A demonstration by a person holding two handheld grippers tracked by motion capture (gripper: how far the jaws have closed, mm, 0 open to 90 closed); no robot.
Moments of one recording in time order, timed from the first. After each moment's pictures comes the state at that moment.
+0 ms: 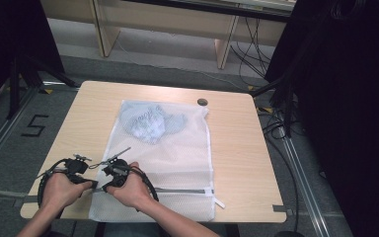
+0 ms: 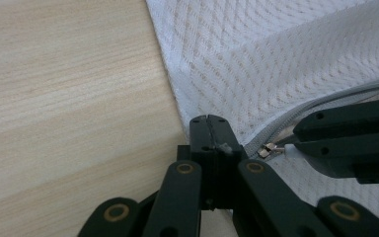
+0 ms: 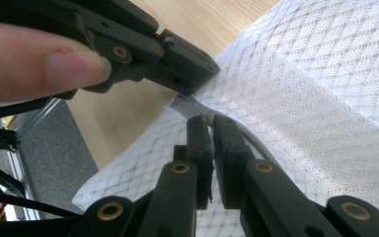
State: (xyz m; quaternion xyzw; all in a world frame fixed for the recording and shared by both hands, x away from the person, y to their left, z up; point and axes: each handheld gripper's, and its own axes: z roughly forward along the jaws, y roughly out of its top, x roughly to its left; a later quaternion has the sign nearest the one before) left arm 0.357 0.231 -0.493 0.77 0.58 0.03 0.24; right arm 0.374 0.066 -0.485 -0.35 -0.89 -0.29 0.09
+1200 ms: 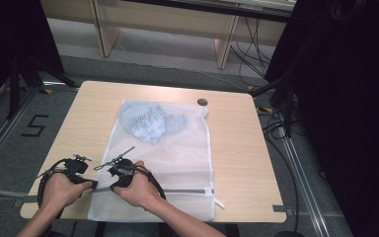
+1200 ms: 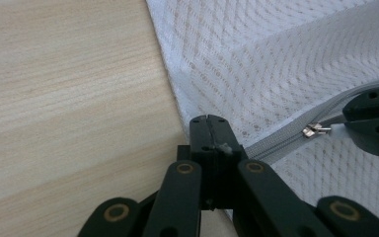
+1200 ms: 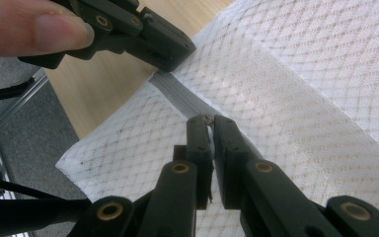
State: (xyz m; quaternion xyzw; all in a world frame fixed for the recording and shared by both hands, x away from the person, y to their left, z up) left arm 0.357 0.231 -0.493 0.77 0.58 0.03 0.24; right arm 0.372 0.050 -0.475 -0.34 -0.90 -0.27 0.06
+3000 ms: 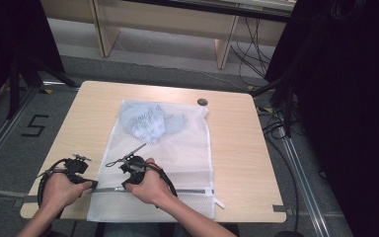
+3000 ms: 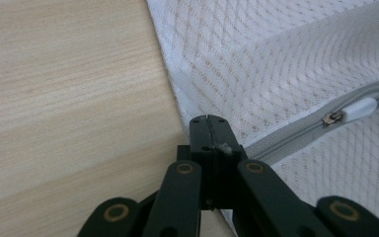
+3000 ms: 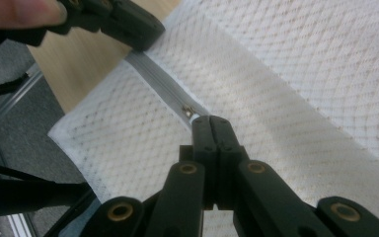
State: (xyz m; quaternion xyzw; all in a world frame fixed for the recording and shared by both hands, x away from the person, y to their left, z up) left arm 0.357 0.232 -0.492 0.77 0.59 0.03 0.24; right arm 0.378 0.021 -0.463 -0.35 -0.90 -0.26 0.06
